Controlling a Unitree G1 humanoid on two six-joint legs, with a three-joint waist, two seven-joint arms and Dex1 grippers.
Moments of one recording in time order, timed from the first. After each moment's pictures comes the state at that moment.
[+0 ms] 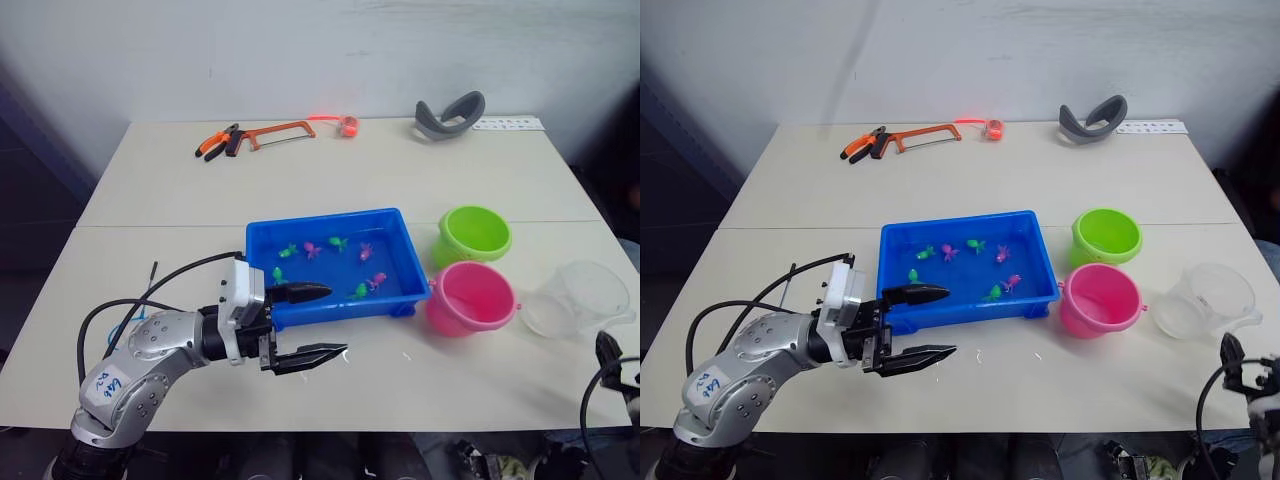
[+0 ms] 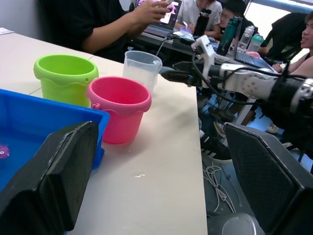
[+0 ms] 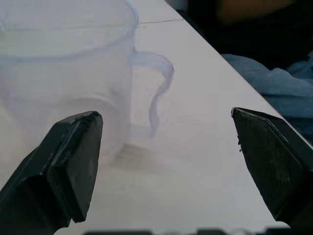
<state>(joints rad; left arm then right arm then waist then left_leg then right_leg) -0.13 0.59 -0.03 -0.61 -0.74 0.56 -0.78 0.22 -0.50 -0.71 0.14 0.47 0.04 0.36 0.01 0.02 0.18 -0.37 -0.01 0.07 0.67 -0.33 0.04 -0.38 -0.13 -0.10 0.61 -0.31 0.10</state>
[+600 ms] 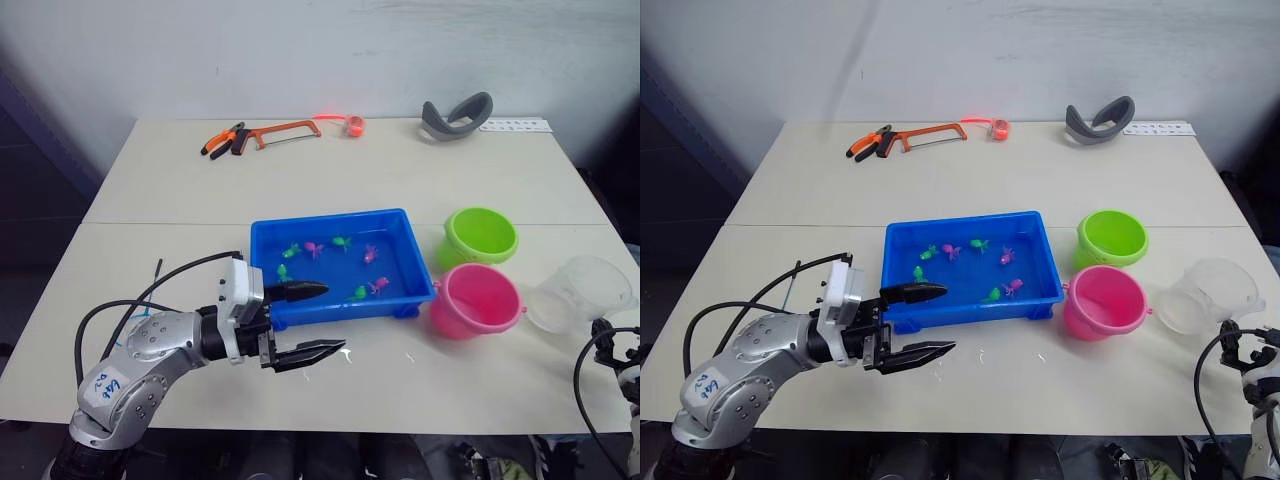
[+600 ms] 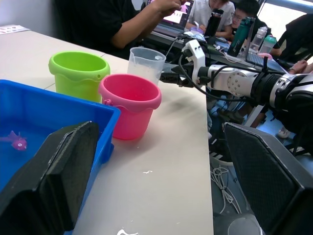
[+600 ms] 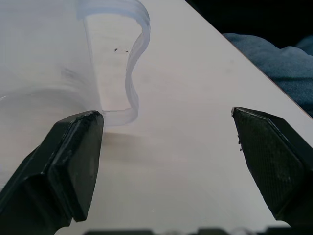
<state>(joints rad) -0.14 0.59 -0.03 -0.61 -0.73 0.56 -0.76 0.00 -0.59 -0.68 0.49 0.39 0.02 0.36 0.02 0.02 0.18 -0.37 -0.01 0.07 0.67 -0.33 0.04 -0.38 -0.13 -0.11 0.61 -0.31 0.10</state>
